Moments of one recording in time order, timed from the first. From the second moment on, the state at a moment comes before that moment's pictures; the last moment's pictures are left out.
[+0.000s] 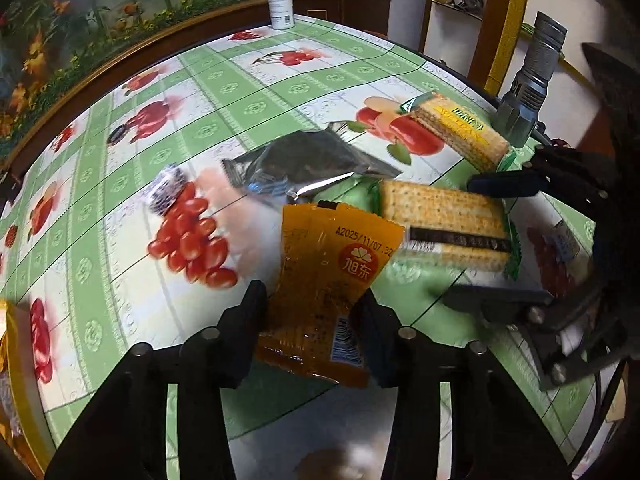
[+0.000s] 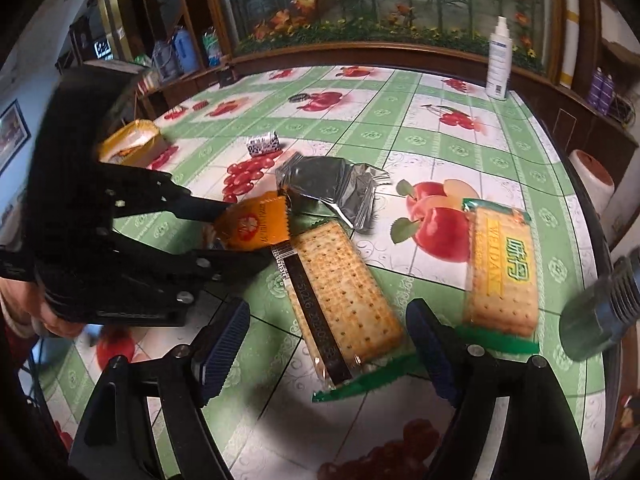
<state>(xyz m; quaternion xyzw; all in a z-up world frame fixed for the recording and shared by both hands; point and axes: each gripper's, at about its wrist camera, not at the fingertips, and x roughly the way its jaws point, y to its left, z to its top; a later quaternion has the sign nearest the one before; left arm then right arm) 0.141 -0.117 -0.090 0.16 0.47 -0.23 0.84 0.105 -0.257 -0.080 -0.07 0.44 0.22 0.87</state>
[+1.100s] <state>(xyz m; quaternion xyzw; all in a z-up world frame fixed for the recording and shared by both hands) 0.051 0.094 -0.028 0.00 0.39 0.06 0.92 0.060 -0.113 -0.022 -0.02 0.38 0.30 0.88</state>
